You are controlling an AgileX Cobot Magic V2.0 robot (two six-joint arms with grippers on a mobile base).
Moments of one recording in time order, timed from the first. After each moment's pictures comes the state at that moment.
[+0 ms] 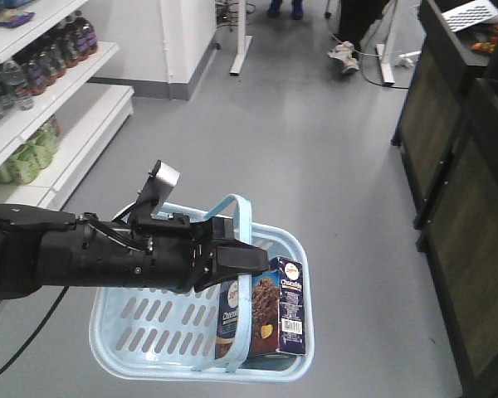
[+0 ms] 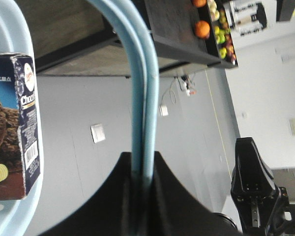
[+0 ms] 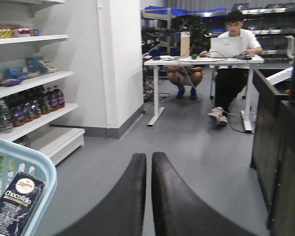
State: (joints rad) left arm -0.44 1.56 -0.87 -1.67 0.80 0.86; right arm 0.12 -0.01 0.03 -0.09 0.04 0.15
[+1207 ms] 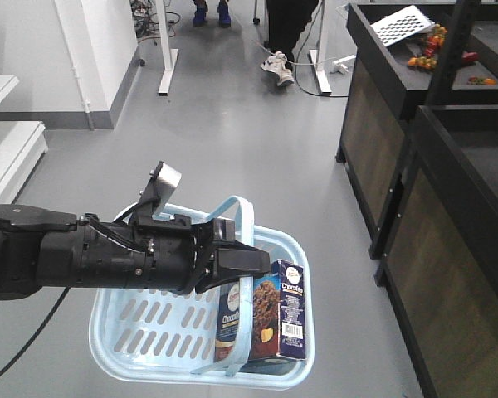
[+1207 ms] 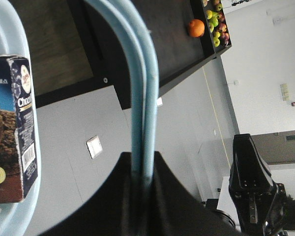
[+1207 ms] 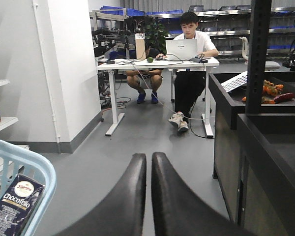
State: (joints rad) left arm -0.44 1.56 -0.87 -1.67 0.81 0.86; right arm 0.12 -0.01 0.03 -0.09 0.04 0.15
